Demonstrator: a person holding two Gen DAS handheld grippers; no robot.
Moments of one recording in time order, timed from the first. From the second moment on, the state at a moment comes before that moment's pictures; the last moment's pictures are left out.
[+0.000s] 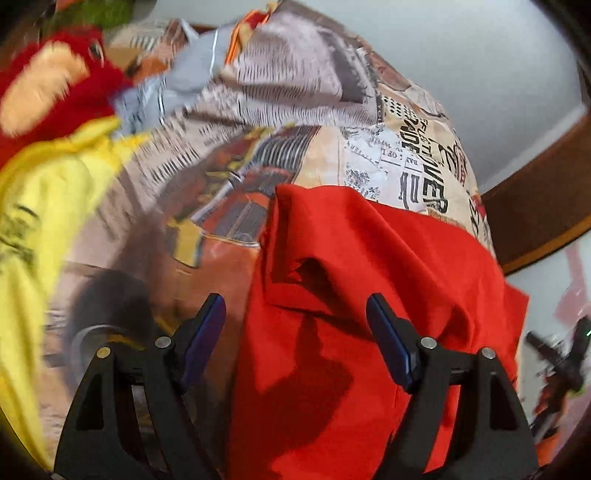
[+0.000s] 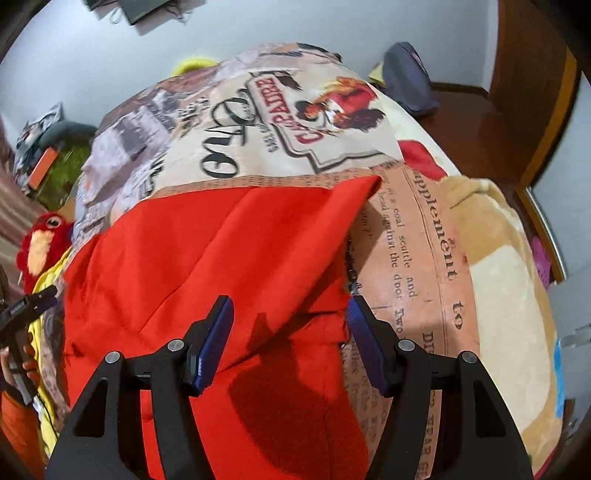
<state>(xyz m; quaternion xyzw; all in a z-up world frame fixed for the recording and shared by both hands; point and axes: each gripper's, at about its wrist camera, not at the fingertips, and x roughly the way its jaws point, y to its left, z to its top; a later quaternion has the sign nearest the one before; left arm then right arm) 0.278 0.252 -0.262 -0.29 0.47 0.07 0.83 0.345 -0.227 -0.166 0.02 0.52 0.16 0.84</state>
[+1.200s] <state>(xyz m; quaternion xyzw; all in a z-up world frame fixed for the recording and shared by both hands) 0.371 0.259 -0.197 -0.18 0.39 0.07 0.90 0.441 -0.192 -0.150 0.04 0.44 0.20 0.88</state>
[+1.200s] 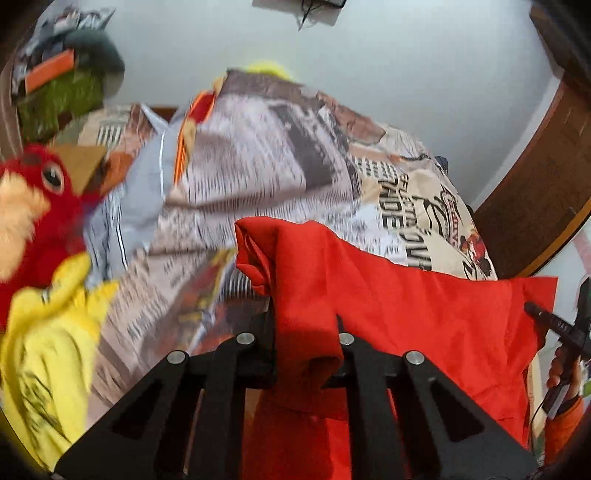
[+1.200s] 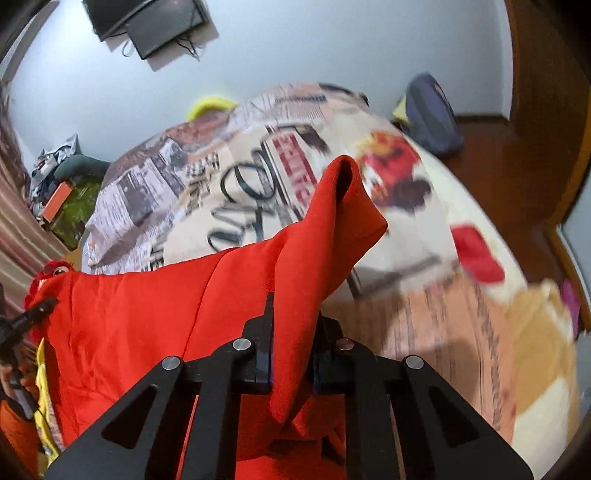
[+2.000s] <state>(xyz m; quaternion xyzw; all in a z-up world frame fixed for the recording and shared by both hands) 0.440 0.275 -0.305 -0.16 0.49 0.14 0.84 0.493 -0.162 -0.191 -0.06 0.44 0.16 0.88</state>
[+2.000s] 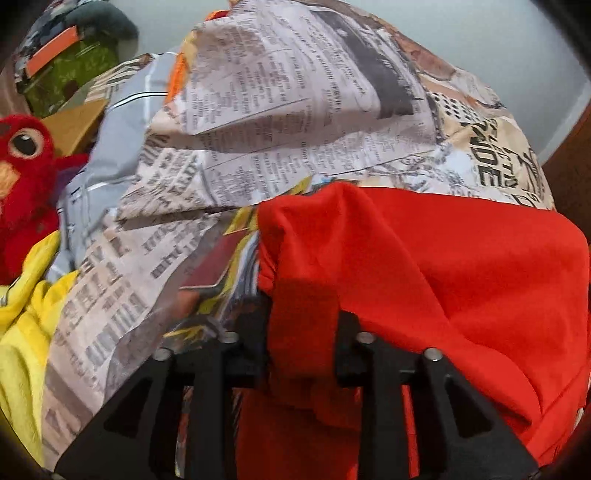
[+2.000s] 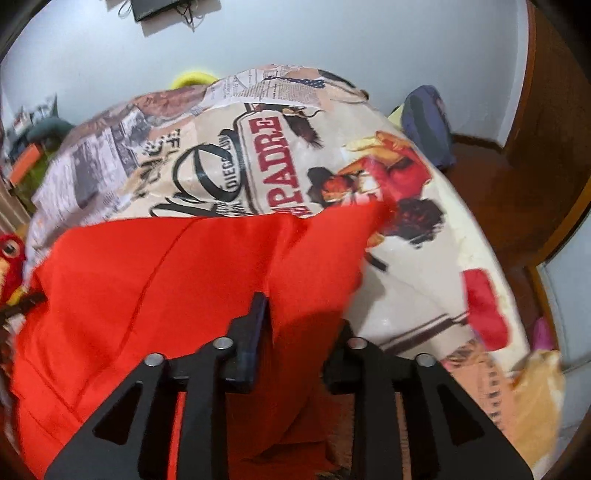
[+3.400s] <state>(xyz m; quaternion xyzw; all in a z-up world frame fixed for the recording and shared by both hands) 0.176 0.208 -0.271 -0.20 0.56 0.03 0.80 0.284 -0.236 -0.152 -0.08 0.50 0.18 0.84</state>
